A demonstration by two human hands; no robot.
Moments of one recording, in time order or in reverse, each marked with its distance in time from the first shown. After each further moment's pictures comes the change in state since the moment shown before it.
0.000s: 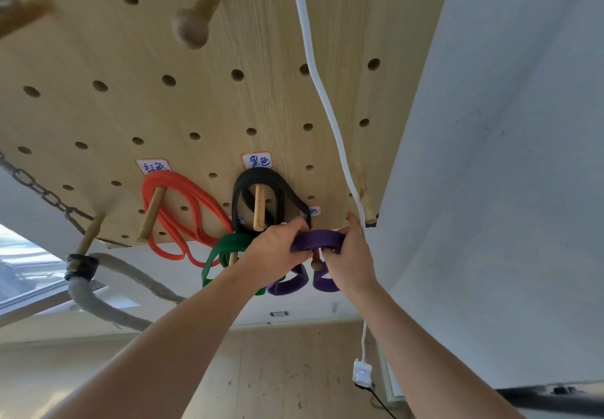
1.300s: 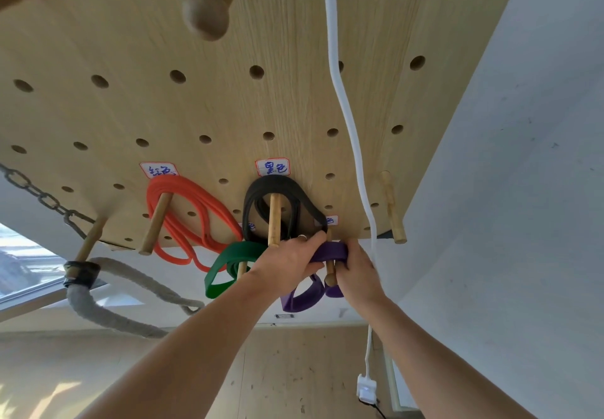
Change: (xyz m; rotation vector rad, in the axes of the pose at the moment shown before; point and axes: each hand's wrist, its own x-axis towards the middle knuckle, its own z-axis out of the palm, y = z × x) left_hand 0.022 -0.027 0.018 0.291 -0.077 0.122; right_hand 0.039 0.051 0.038 -0.125 -0.129 -0.035
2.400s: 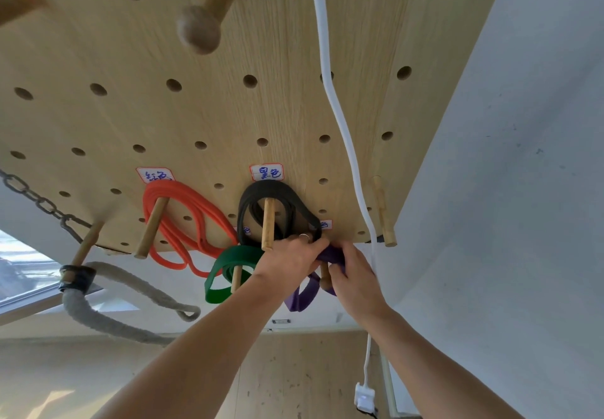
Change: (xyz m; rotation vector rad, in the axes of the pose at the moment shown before) left_hand 0.005 0.019 -0.008 0.238 0.102 0.032; right_hand -0.015 -0.003 -0.016 0.035 0.008 -0.161
